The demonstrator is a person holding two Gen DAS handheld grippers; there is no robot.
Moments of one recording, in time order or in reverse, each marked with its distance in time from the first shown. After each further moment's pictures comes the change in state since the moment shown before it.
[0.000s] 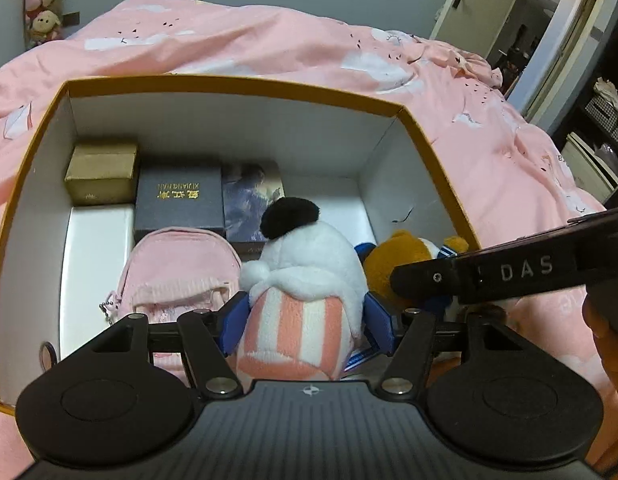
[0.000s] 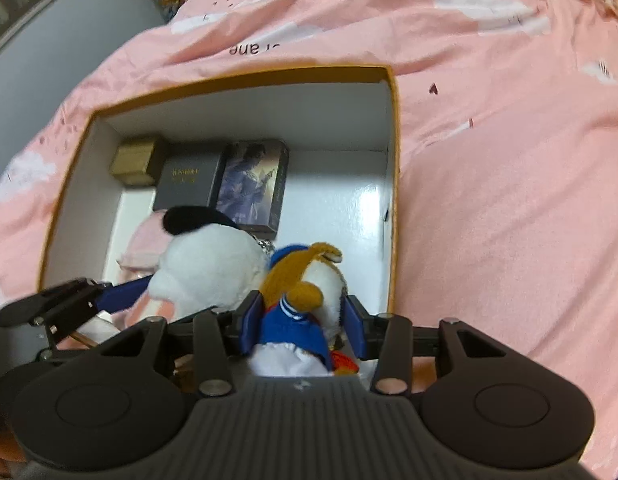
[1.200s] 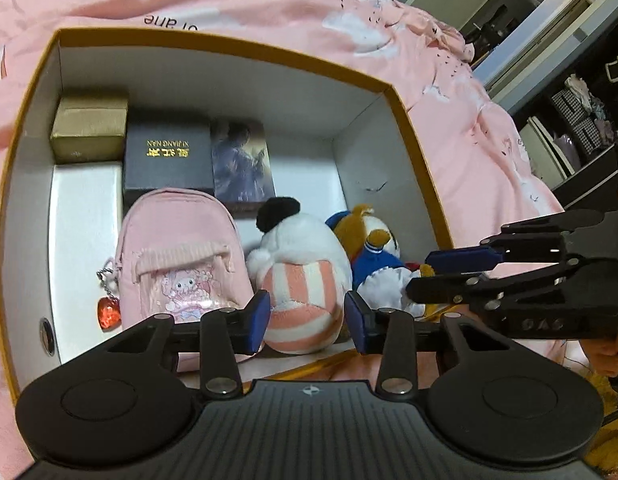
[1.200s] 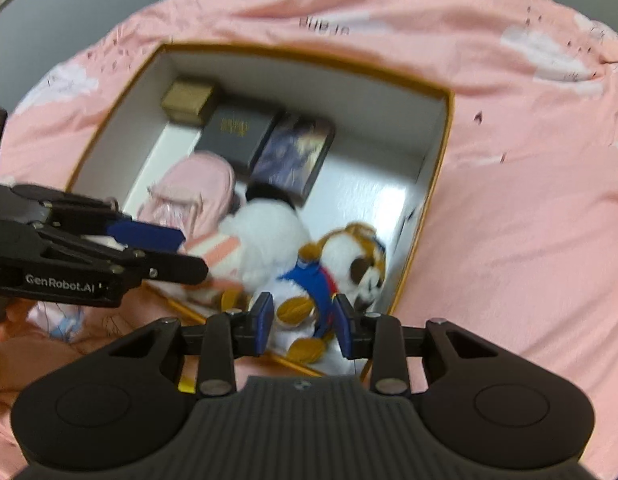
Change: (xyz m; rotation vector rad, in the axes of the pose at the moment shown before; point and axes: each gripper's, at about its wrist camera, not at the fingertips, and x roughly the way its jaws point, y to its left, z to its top) left arm -0.005 0.032 0.022 -0.068 0.196 -0.194; right arm -0.016 0.016 -0.004 -0.260 0.096 0.011
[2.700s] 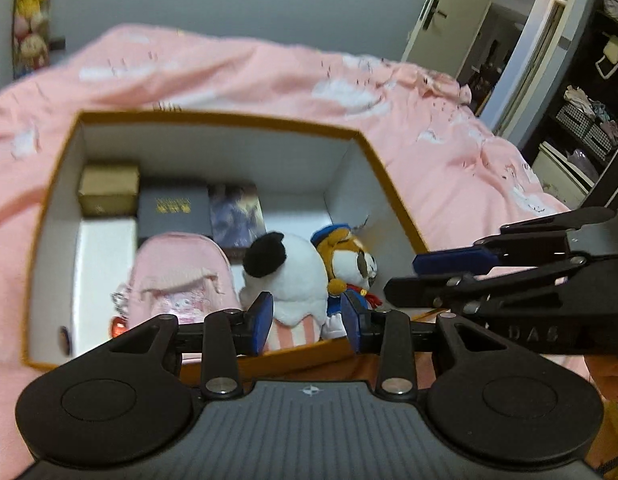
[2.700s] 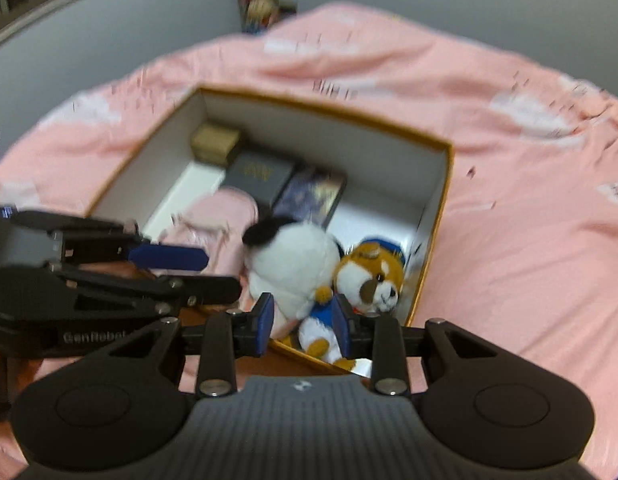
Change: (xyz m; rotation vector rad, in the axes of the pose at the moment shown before) left arm -0.030 -0.047 -0.049 0.132 -0.292 0.145; right arm -0.031 0.031 -0.041 -0.030 -0.298 -0.049
